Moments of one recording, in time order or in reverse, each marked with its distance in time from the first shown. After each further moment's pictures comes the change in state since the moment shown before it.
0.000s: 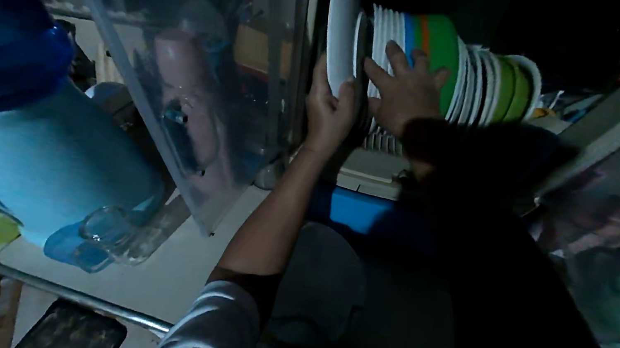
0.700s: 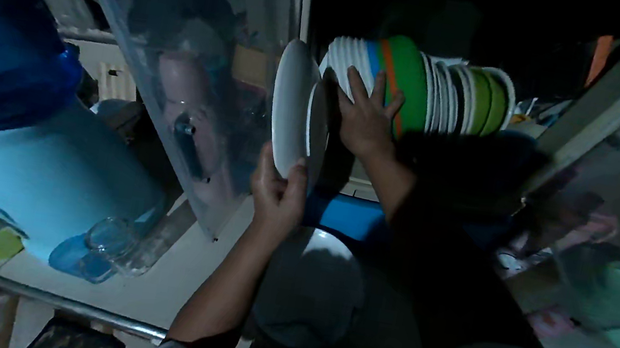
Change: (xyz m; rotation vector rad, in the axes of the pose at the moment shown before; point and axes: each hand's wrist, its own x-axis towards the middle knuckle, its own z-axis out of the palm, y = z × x) left_hand -0.081 0.082 -0.087 0.043 -0.058 0.038; right_hand -0.005 -0.033 0.042 -0.015 0.123 -0.005
